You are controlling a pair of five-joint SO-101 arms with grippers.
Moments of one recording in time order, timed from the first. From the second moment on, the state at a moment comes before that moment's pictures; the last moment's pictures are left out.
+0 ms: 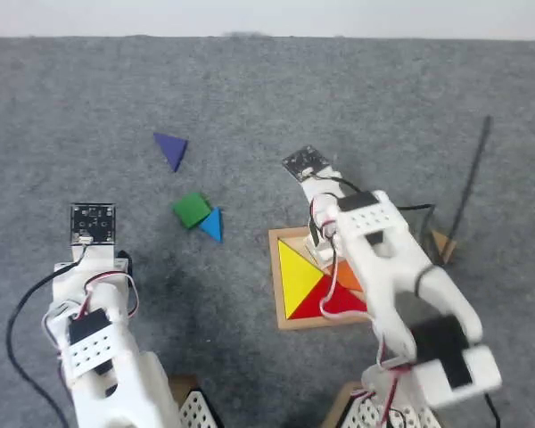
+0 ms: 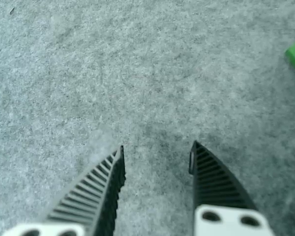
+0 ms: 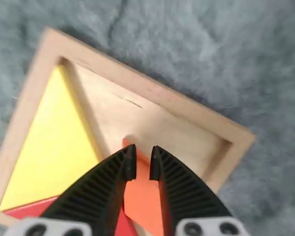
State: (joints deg) left arm -36.1 -57.1 90.4 26.6 -20.5; right arm -21.5 -0.9 36.0 55.6 15.3
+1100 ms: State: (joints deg) left arm -36.1 -57.1 90.4 26.6 -20.5; right arm -6.0 -28.1 53.5 57.6 22.1
